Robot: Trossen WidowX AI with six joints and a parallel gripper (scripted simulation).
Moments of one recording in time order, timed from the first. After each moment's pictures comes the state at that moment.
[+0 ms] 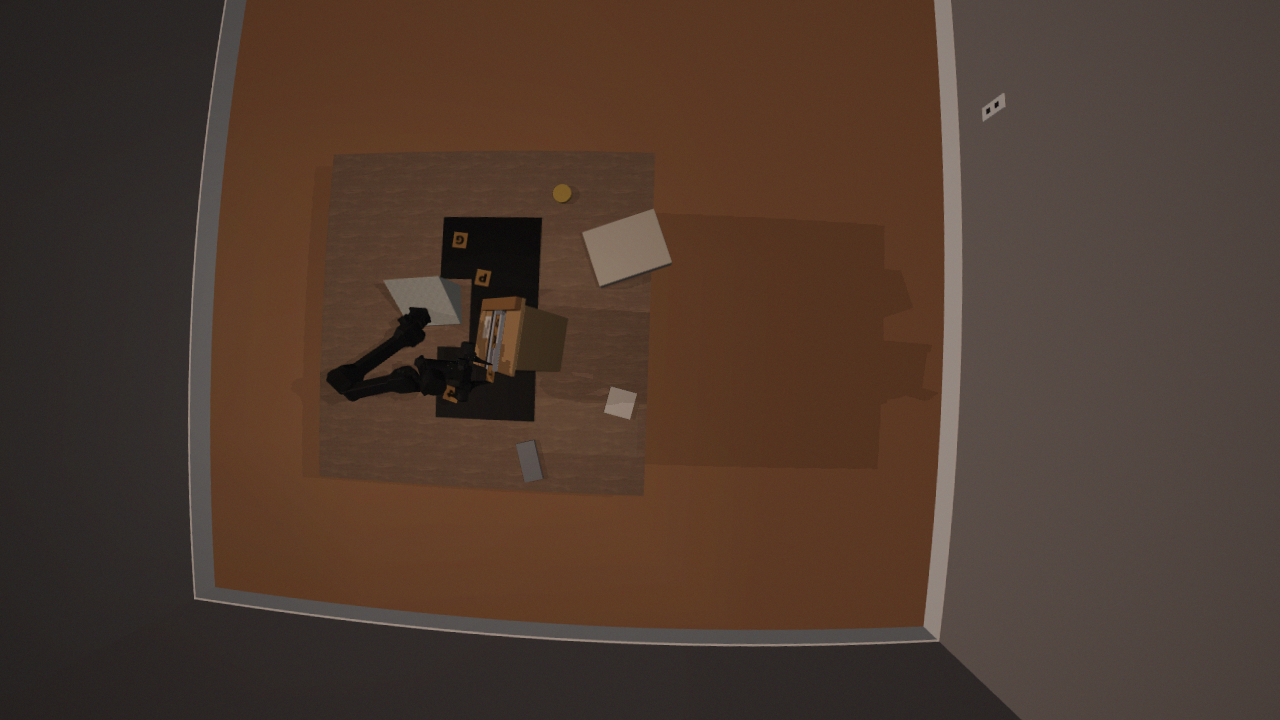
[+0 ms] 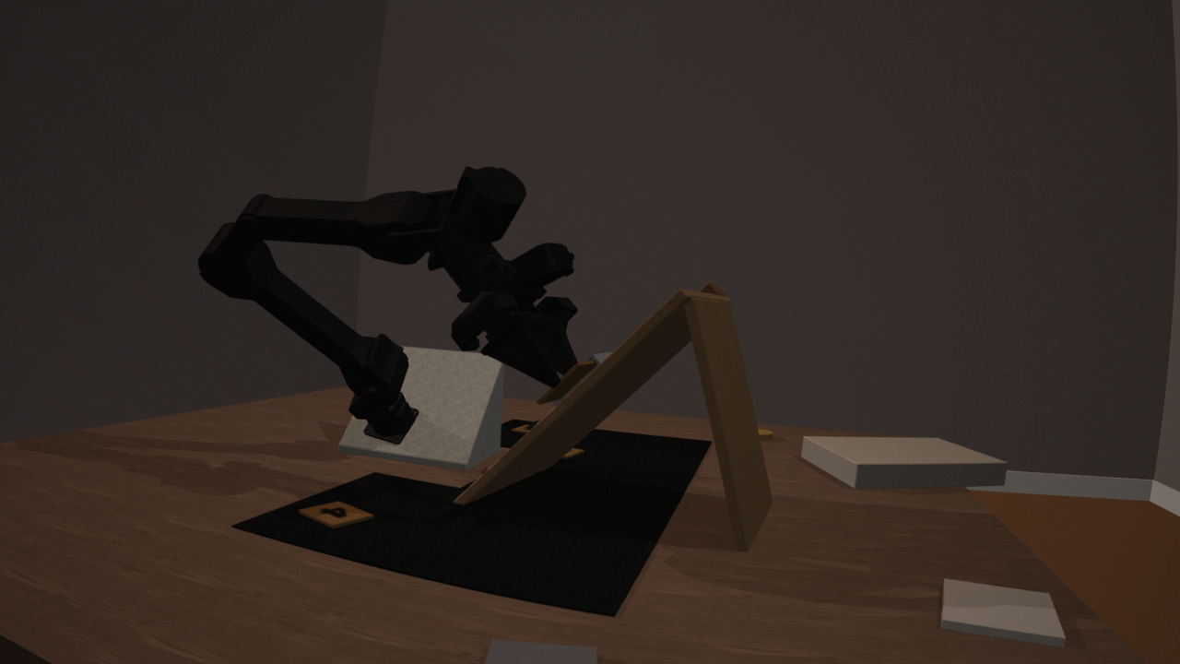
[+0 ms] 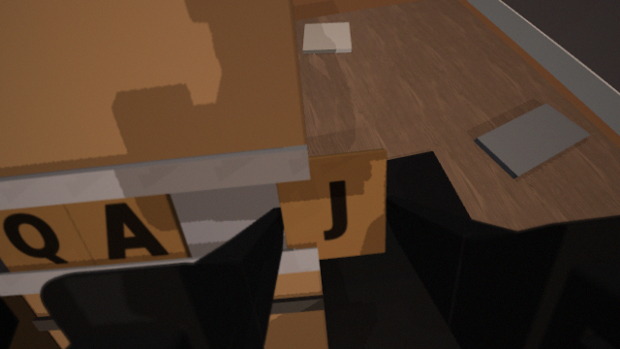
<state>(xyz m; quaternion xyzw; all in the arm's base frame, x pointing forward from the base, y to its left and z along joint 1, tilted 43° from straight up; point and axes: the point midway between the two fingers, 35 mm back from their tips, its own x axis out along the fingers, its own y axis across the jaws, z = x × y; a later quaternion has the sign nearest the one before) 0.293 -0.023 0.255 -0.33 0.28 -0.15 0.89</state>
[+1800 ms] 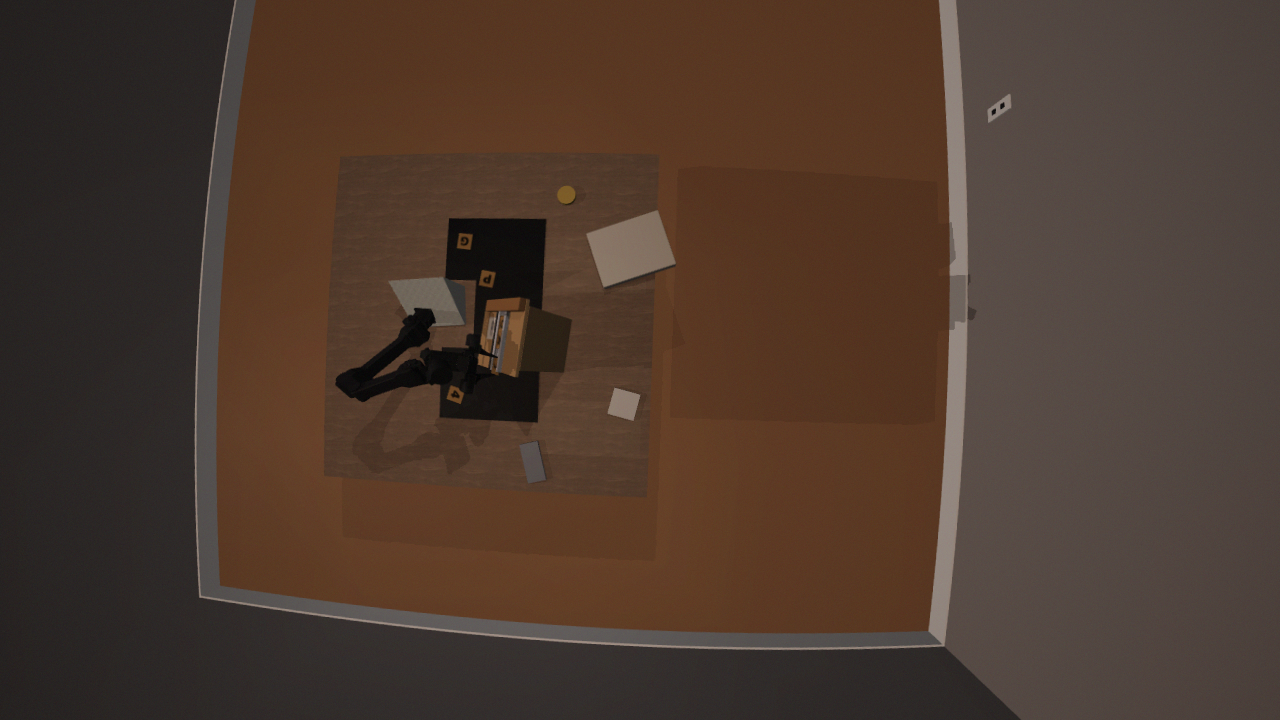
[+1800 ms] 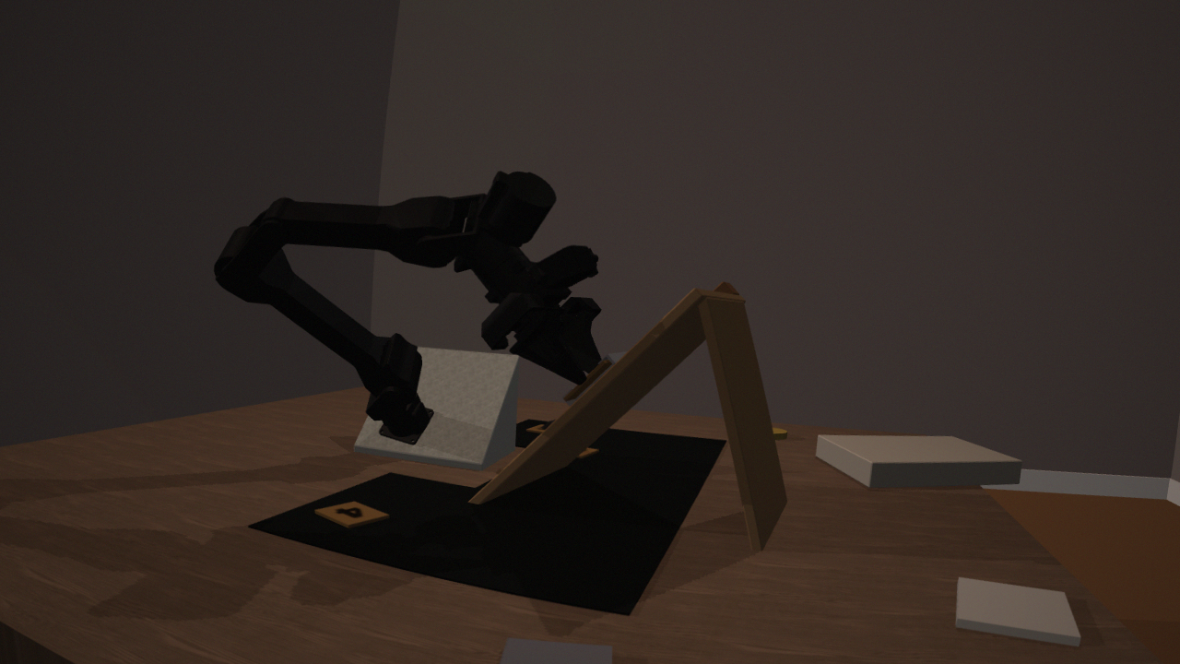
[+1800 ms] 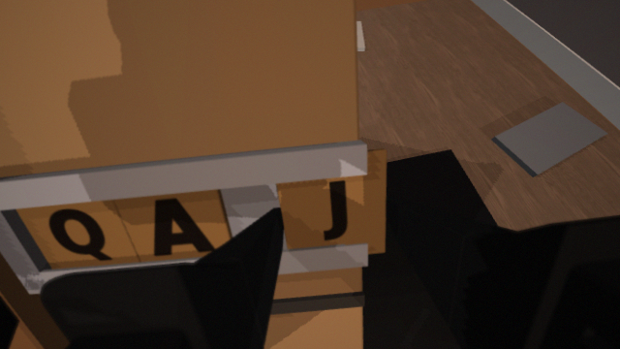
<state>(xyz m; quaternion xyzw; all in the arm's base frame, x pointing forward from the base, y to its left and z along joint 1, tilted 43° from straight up) 0.296 -0.003 0.237 -0.33 0.28 -0.15 0.89</state>
